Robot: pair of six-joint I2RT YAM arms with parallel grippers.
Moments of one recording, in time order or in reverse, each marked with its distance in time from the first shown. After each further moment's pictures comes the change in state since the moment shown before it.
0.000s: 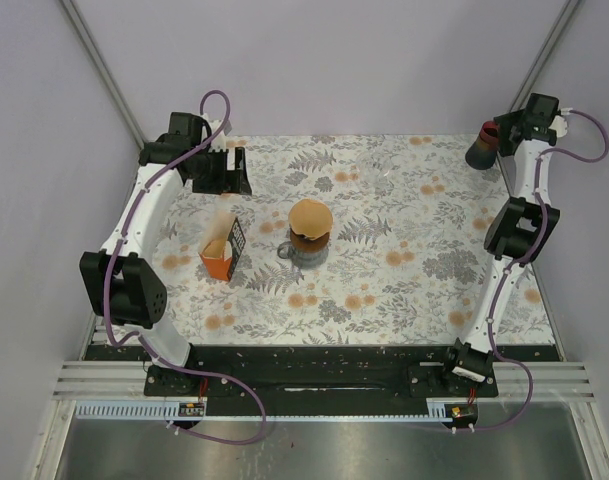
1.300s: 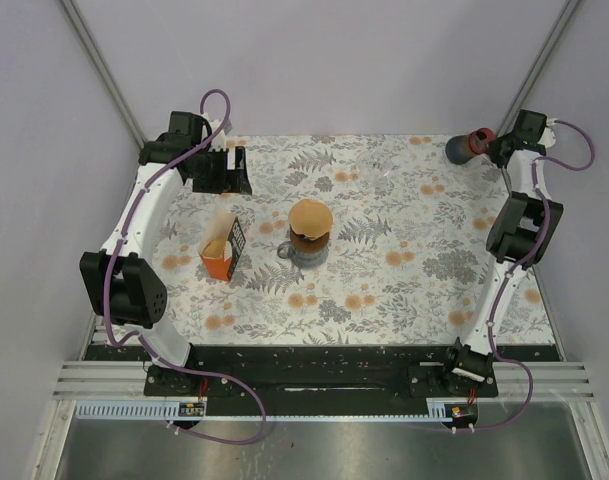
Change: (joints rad) left arm 0.006 0.000 0.003 -0.002 0.000 0.000; right arm 0.012 -0.055 -0.290 0.204 0.005 -0.094
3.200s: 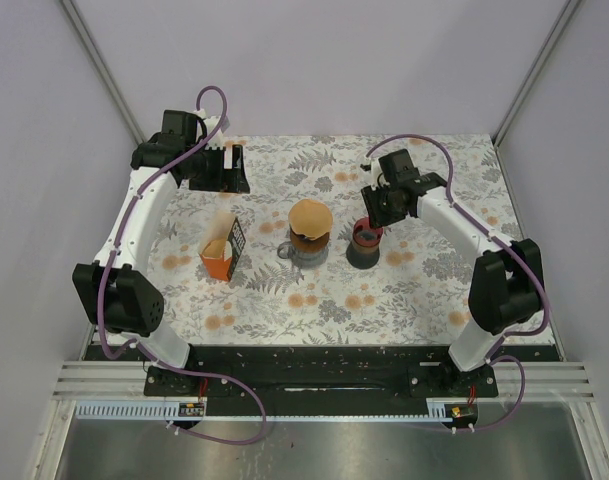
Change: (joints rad) left arm 0.000 -0.056 0.007 -0.019 0.010 0.027; right arm 0.724 -0.781 -0.866 -0.282 -0.069 -0.921
